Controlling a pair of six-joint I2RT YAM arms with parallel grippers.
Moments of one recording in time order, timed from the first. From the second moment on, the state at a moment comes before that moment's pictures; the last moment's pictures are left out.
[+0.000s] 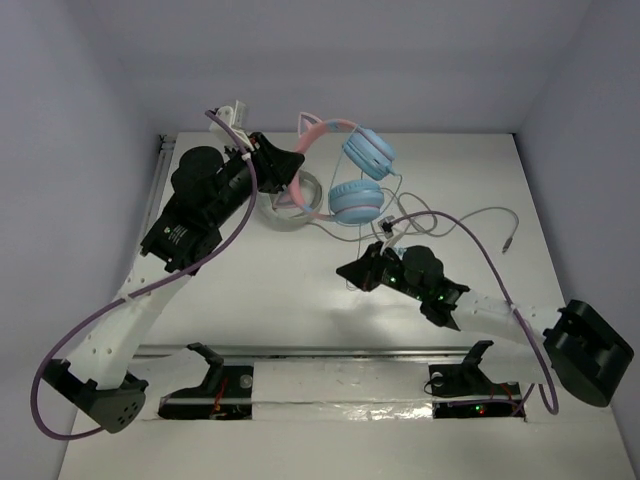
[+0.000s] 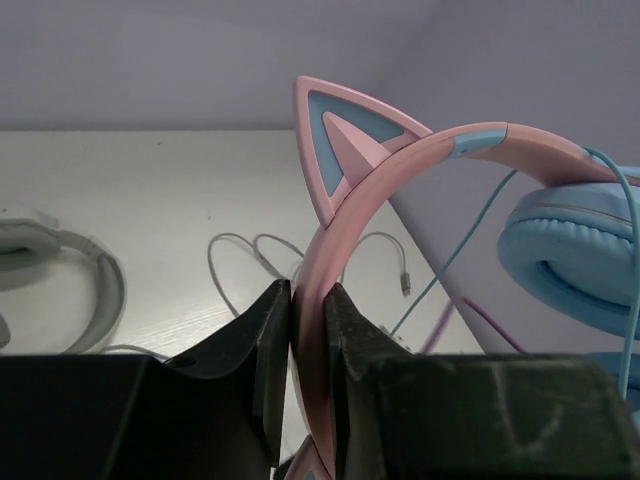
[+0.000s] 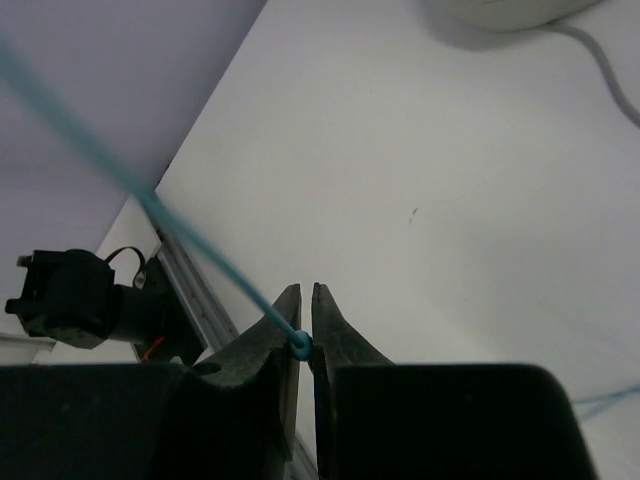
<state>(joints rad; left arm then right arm) -0.58 1.10 1.39 -0.31 0.08 -0.52 0.76 1.22 0.44 0.61 -0.18 0.67</state>
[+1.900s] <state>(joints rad) -0.97 1.03 0.86 -0.68 -0.50 -0.55 1.33 1.24 1.21 -0.90 0.33 0.55</state>
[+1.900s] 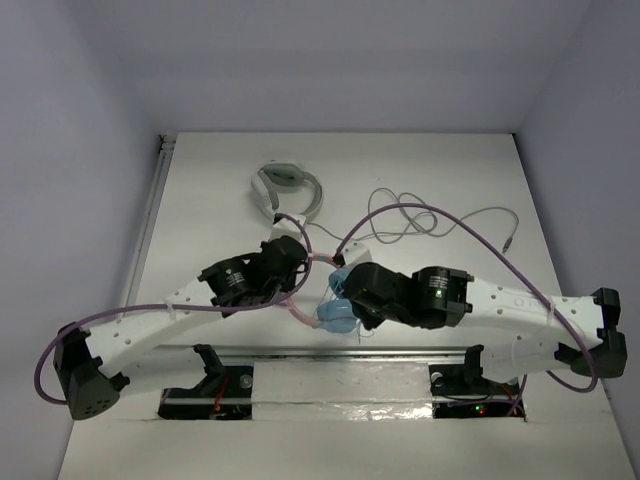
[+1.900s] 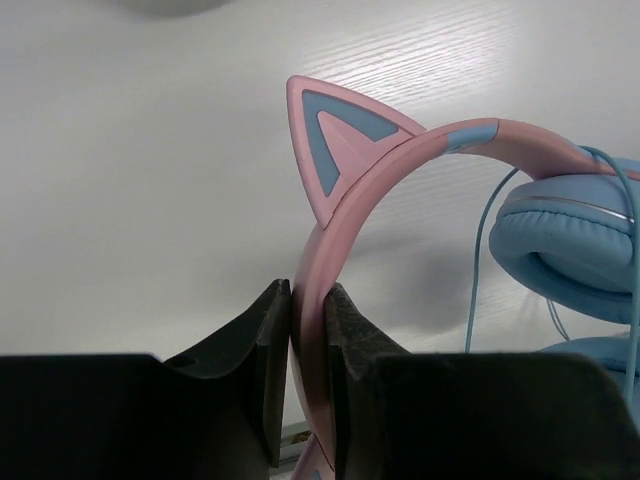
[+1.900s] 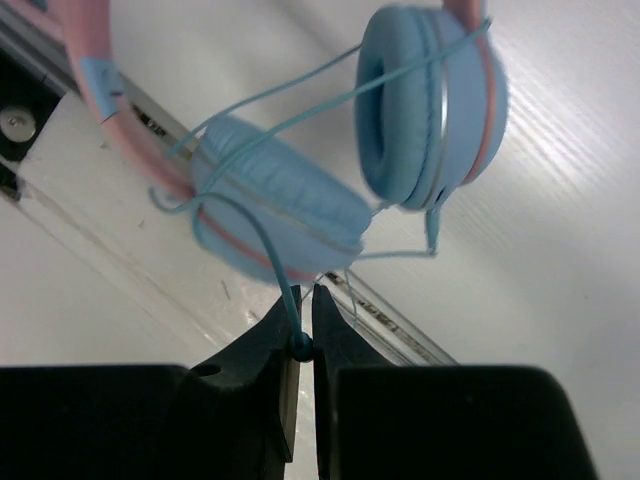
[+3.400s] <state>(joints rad) -0.92 0.97 1.01 -0.65 -0.14 -0.26 1.02 1.22 1.12 -0.68 0.66 0.41</state>
